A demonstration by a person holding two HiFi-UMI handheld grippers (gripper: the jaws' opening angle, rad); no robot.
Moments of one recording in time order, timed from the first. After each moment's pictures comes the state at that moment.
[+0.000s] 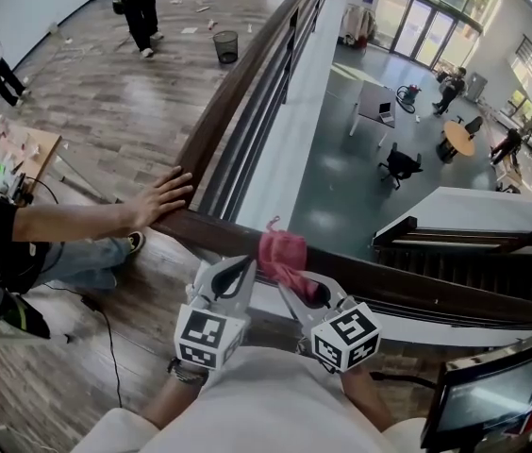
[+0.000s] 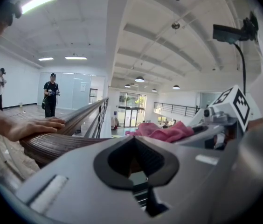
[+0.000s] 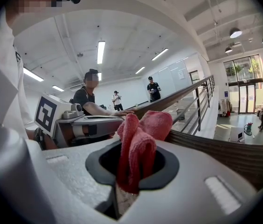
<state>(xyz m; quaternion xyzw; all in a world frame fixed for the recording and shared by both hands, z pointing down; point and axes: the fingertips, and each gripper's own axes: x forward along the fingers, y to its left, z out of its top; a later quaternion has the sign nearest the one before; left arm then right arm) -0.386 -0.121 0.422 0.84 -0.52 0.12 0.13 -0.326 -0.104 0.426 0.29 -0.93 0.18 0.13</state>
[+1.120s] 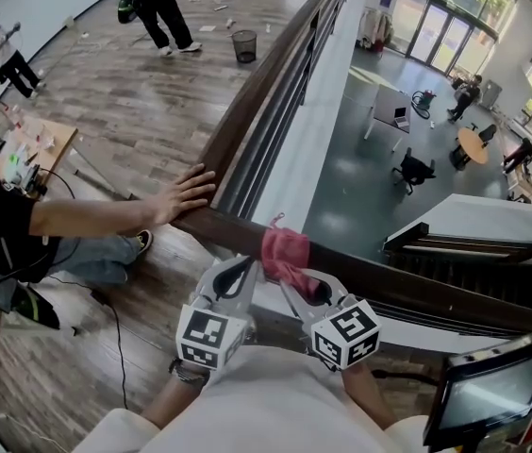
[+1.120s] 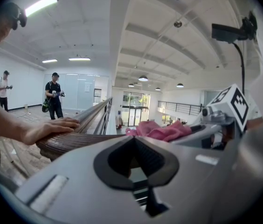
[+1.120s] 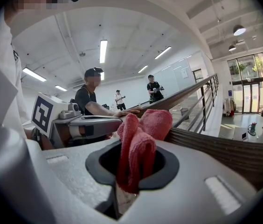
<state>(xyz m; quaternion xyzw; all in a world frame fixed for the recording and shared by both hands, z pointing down) -0.416 -0.115 0.422 0.83 -0.54 0.12 0.12 -0.357 -0.106 0.431 0.27 -0.94 0.18 0.13</state>
